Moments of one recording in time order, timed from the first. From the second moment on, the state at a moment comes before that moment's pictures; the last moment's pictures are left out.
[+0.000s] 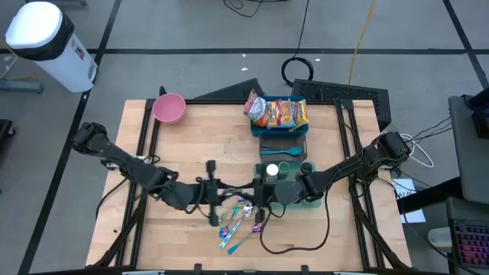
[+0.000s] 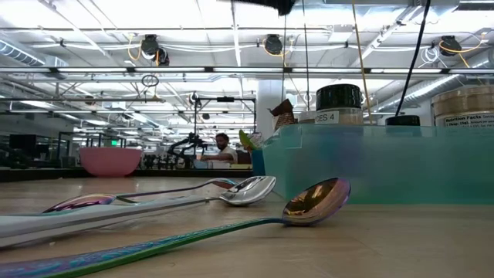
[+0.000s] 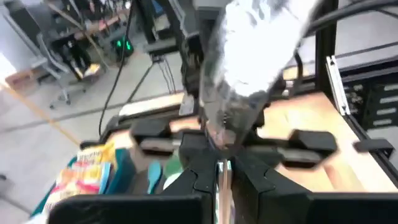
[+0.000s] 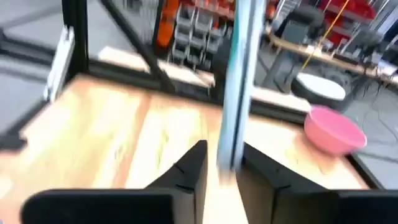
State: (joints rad) left arm -0.52 1.42 1.18 -0.04 -0.64 0.10; right arm 0.40 1.68 1.10 0.34 0.45 -0.14
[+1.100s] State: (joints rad) left arm -0.46 1.58 1.13 -0.38 -0.51 -0.32; right arm 0.39 1.67 1.09 0.41 0.34 -0.17
